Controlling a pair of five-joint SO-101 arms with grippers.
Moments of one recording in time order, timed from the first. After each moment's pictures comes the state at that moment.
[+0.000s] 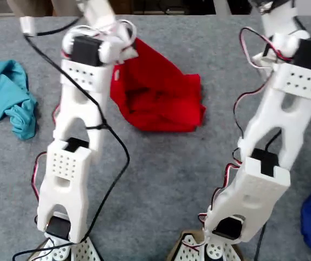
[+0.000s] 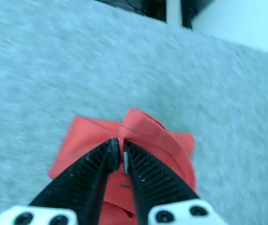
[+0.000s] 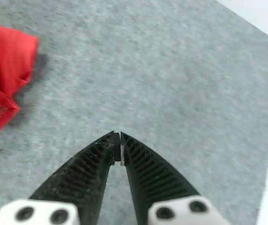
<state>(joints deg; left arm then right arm) 15.2 41.0 -83.9 93.7 19.2 17.0 24.4 -63.8 100.8 32.9</state>
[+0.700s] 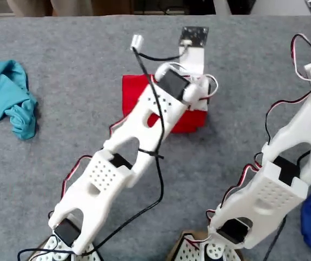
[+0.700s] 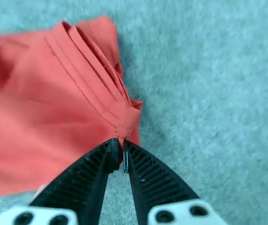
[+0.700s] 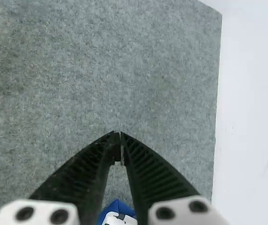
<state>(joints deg) 37.1 51.8 -76.6 90.3 19.1 30.2 24.3 -71.0 101.3 38.7</state>
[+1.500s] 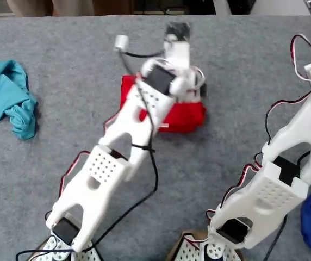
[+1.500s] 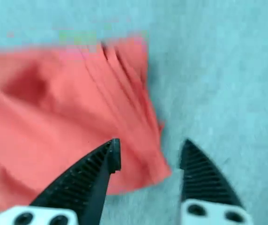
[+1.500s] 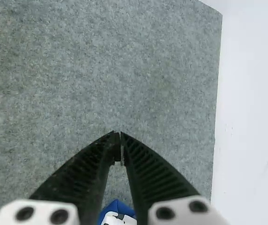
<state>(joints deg) 31.2 57.4 -91.5 95.3 18.9 30.2 24.3 -71.0 101.3 39.0</state>
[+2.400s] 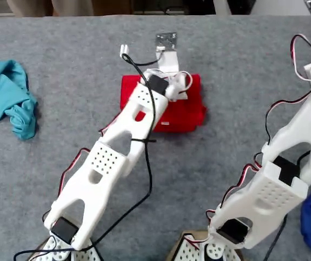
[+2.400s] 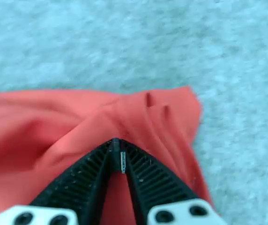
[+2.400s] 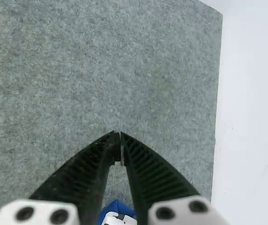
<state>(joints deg) 28.0 70.3 -75.4 60.9 19.3 30.0 24.3 -71.0 101.3 39.0</state>
